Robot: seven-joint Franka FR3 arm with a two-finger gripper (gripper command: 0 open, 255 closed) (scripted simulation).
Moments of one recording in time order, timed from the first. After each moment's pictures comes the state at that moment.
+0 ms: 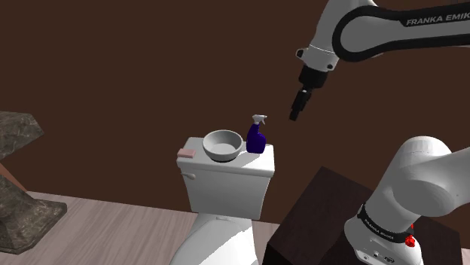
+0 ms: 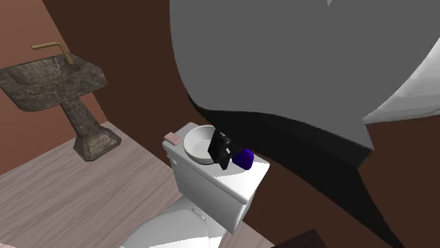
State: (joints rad) arm 0.01 -0.80 -0.06 -2.59 0.07 1.93 -0.24
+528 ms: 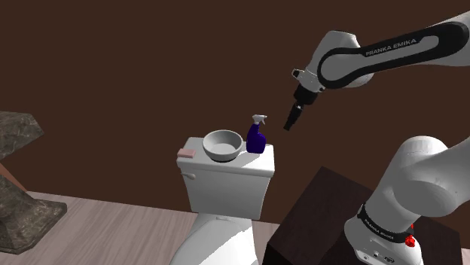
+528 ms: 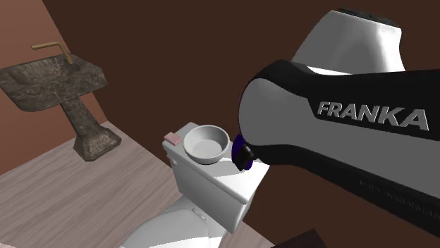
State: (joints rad) arm 0.02 -0.65 -0.25 -2.73 0.06 2.30 -0.53
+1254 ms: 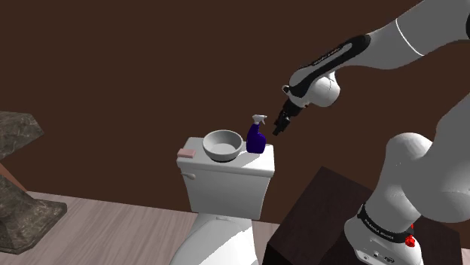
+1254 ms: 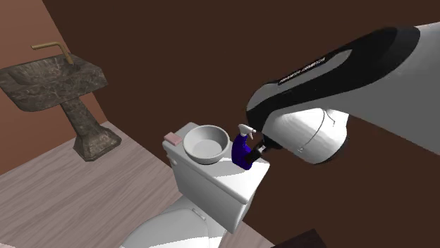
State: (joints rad) arm 0.39 -0.21 -0.73 -2.61 0.49 2.67 -1.23
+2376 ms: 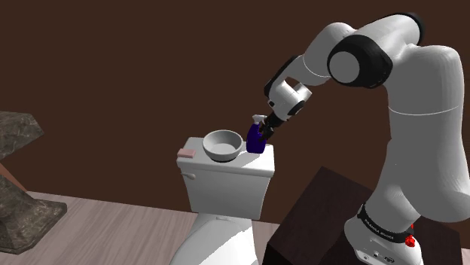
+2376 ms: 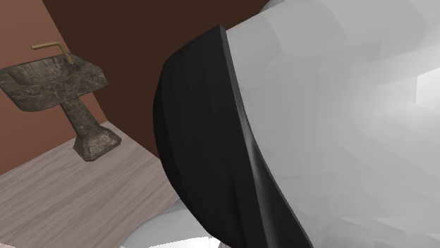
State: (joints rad) arm 0.37 0.45 -0.73 -2.21 1.42 2.41 -2.06
